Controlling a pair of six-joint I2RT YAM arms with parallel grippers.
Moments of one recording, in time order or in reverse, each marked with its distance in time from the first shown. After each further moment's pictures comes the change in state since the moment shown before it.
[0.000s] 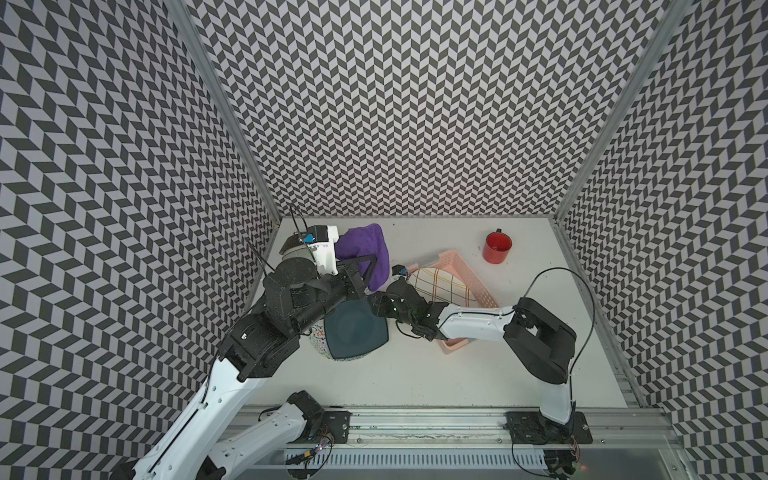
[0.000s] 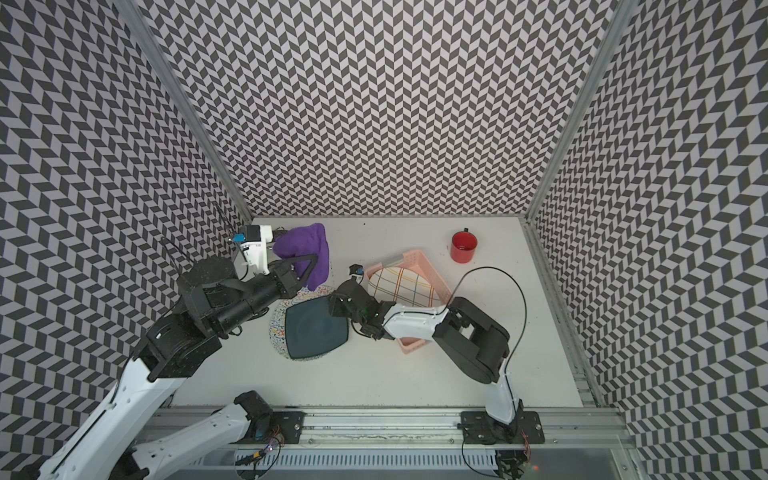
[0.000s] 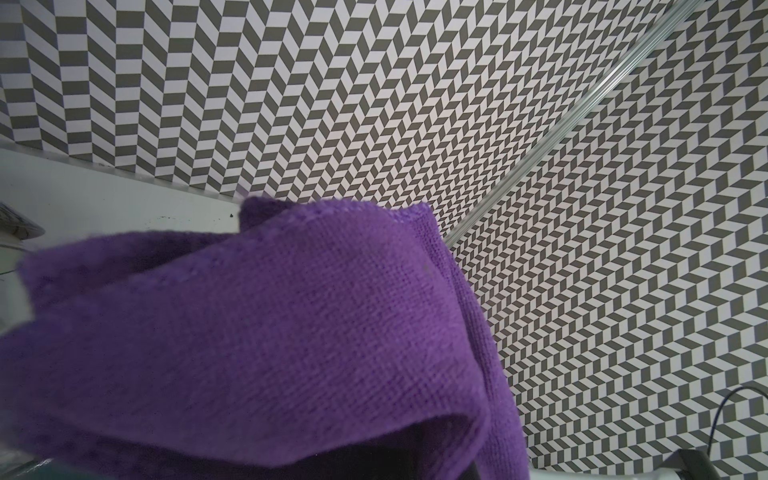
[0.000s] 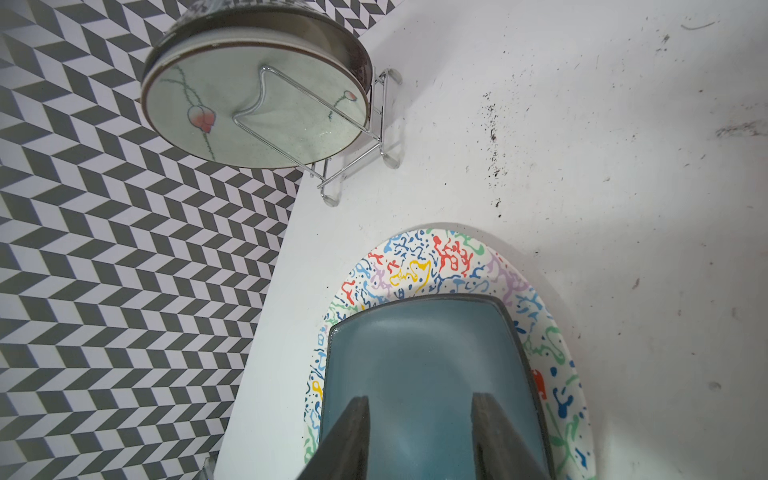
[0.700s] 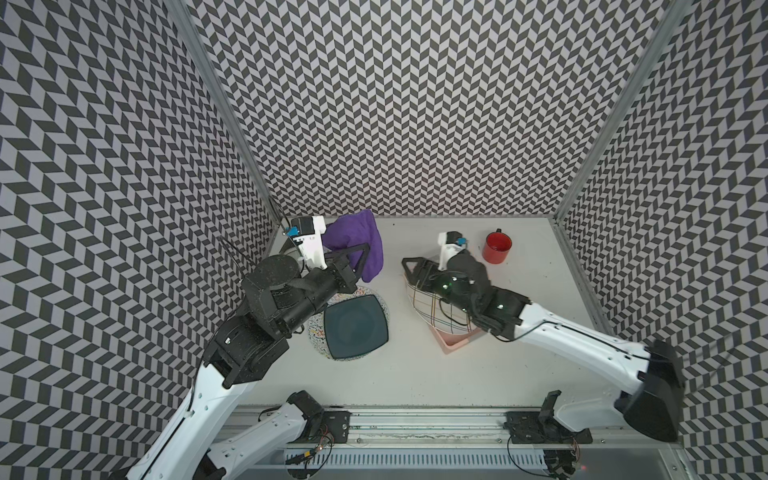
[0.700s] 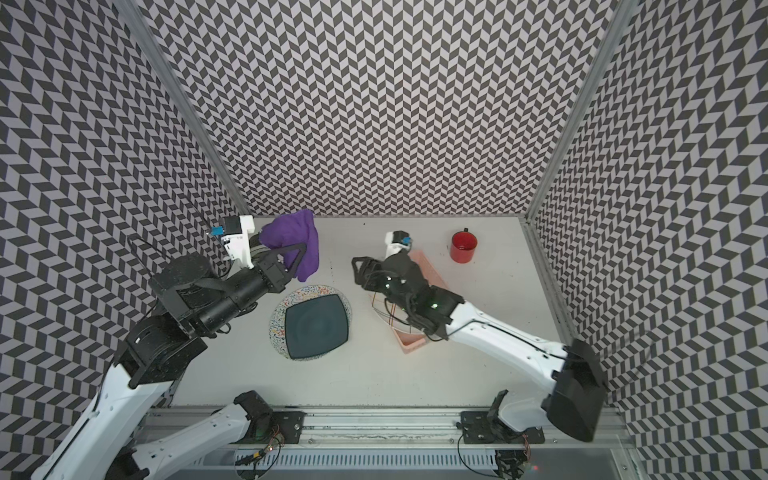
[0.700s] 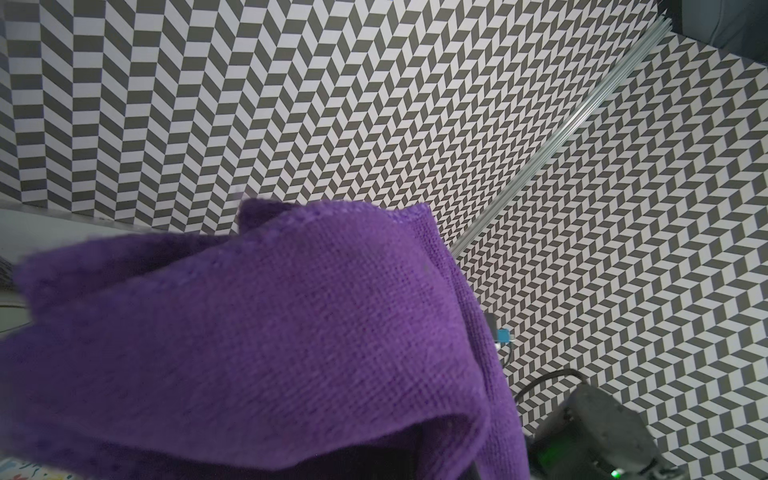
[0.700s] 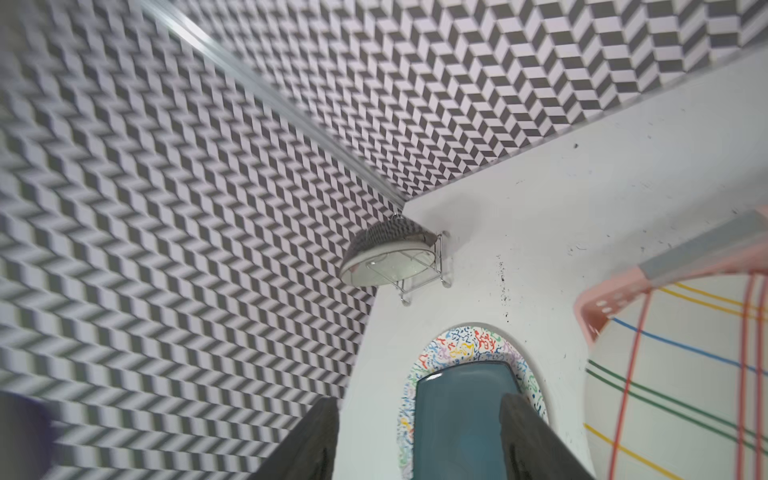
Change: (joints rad) left arm 0.007 0.011 0.095 0.005 -0.019 0.027; right arm -0.138 -0.686 -0.153 -0.298 0.056 0.101
